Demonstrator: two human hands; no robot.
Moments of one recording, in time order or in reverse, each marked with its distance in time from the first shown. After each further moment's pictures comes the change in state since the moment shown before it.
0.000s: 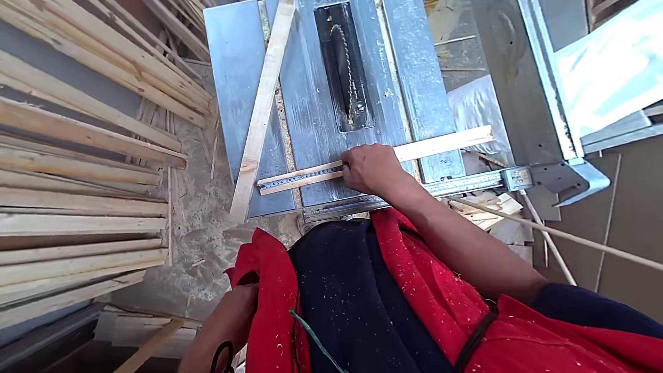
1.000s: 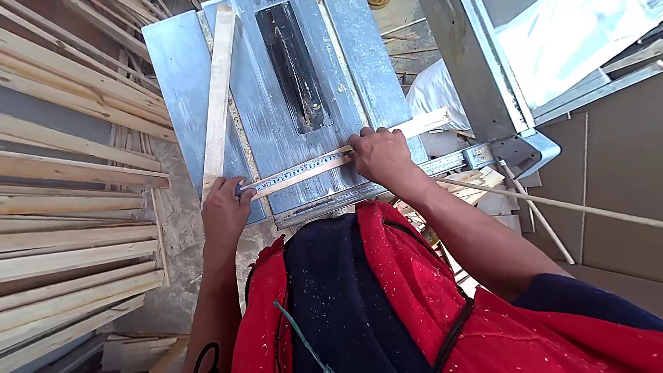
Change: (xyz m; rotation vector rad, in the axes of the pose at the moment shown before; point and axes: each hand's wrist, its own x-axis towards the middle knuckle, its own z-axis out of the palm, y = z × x) left_hand 0.095 0.074 -0.109 0.023 0.959 0.142; right_hand -0.022 0.096 0.016 -0.044 0.131 0.142
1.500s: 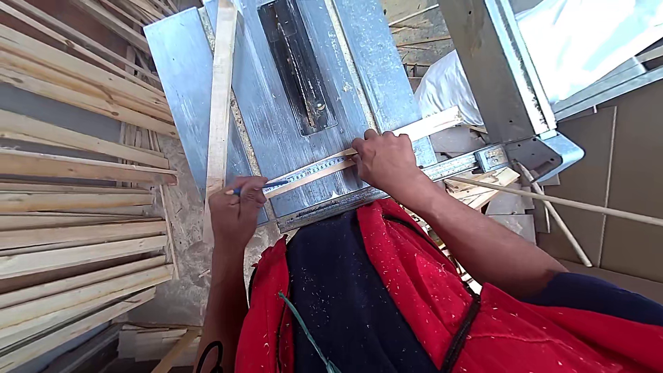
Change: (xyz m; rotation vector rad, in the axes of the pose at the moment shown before) left_hand -0.003 0.039 -0.021 -0.677 0.139 0.333; right_hand 0.002 -0.005 -0.001 0.001 -0.016 0.019
